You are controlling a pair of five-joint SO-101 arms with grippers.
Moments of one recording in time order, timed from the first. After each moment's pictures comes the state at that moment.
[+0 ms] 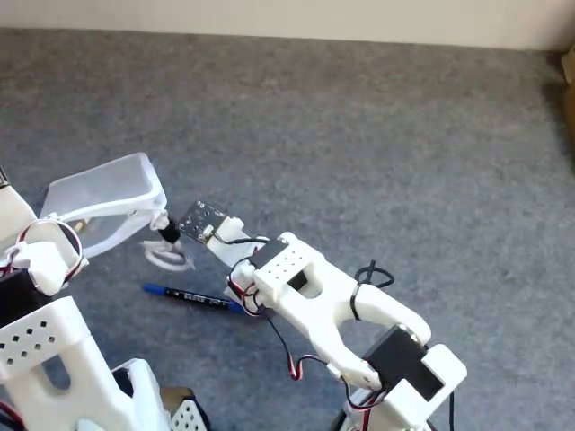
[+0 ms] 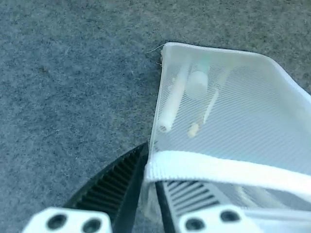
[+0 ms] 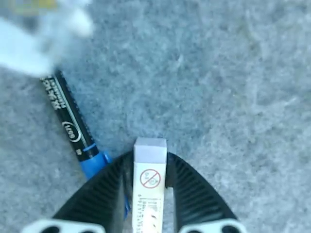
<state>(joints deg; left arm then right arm) -39.0 -51.8 38.8 73.5 7.9 -48.0 0.4 37.4 42.1 18.1</state>
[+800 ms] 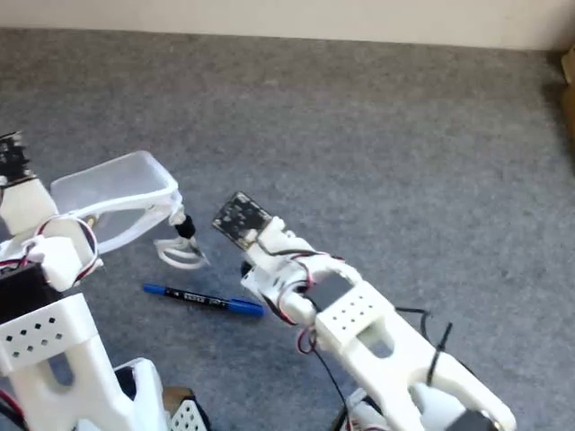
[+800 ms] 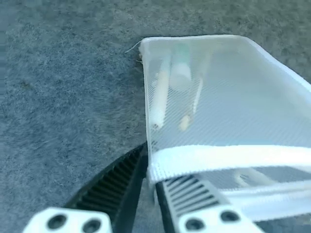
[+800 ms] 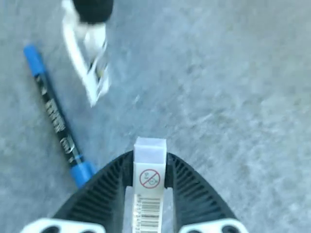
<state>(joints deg) -29.2 -51.8 37.3 76.2 5.0 -42.9 -36.5 61.8 27.2 17.8</state>
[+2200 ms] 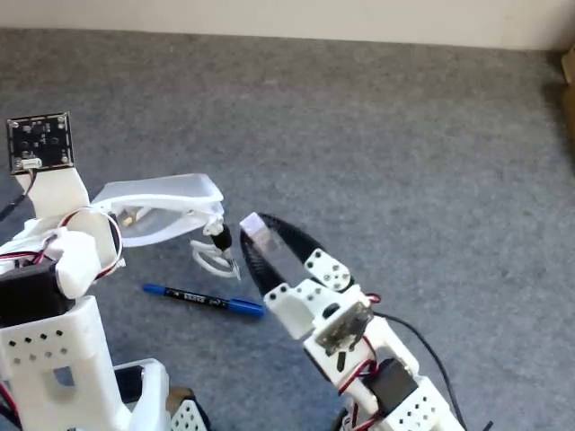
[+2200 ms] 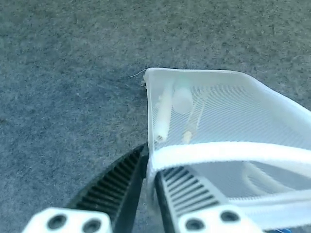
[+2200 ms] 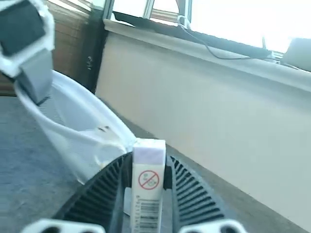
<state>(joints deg) -19.5 -51.7 26.9 84.8 3.6 -44.8 -103.6 95.1 5.3 17.8</state>
